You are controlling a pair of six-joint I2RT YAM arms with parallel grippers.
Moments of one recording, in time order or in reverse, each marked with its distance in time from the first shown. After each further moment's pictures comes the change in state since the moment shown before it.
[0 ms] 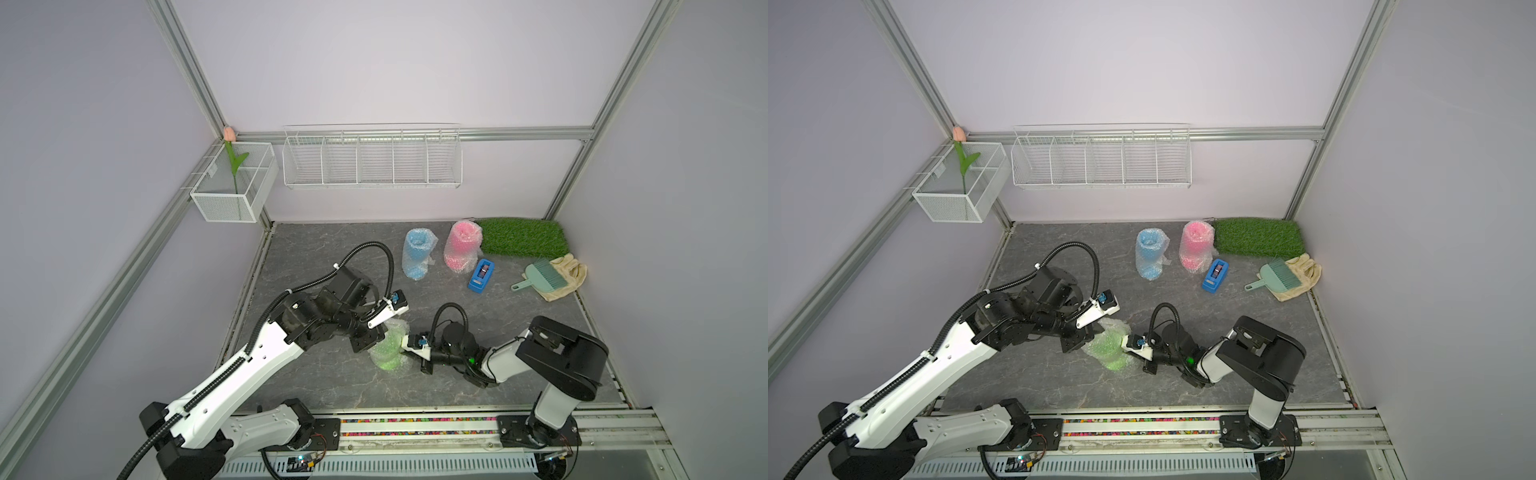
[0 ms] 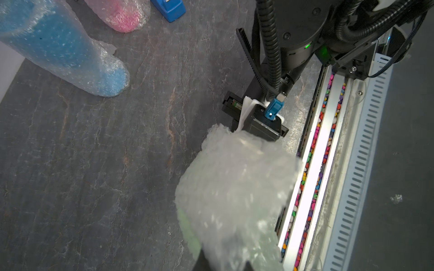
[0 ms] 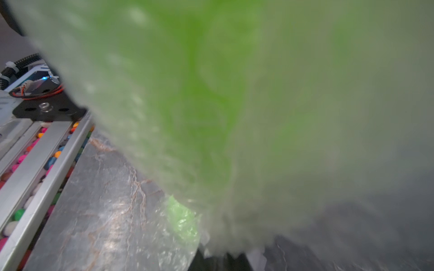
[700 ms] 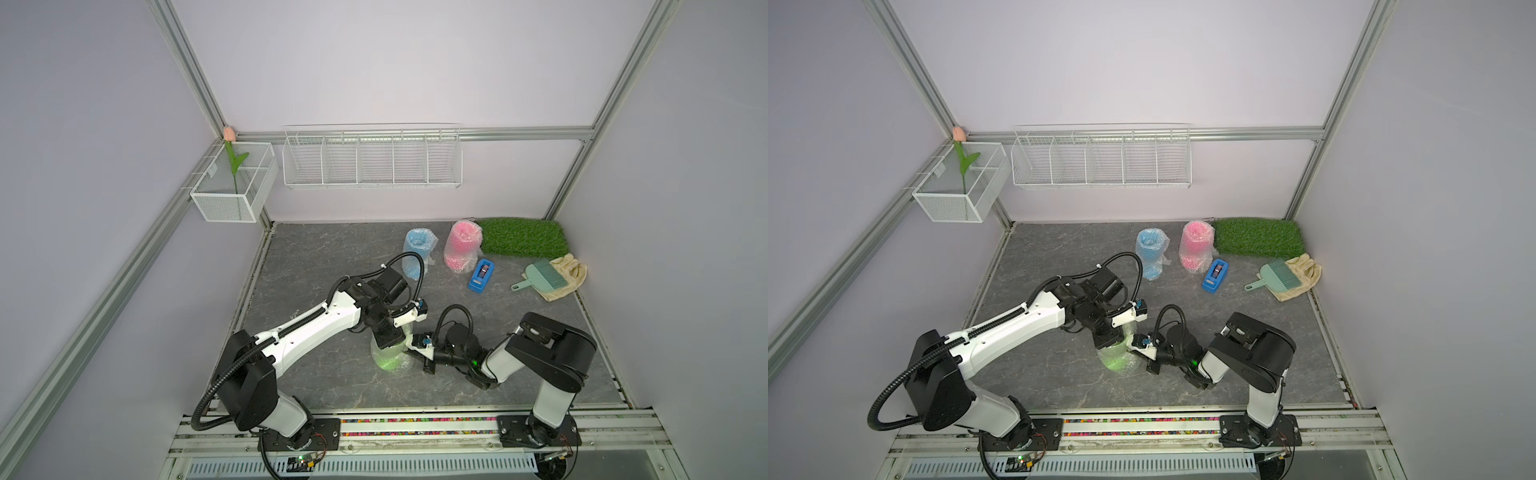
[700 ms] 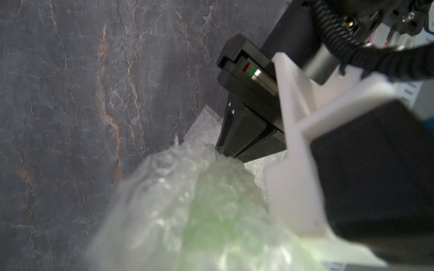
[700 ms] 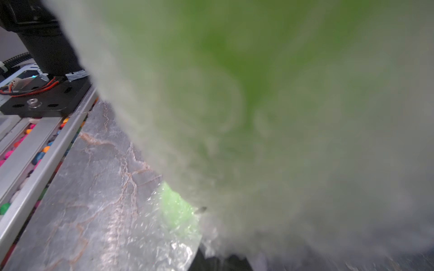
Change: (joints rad) left arm 0.000 0.393 -0.028 0.075 0.053 0.014; right arm -0.030 0.045 -0.029 0.097 -0.008 0.023
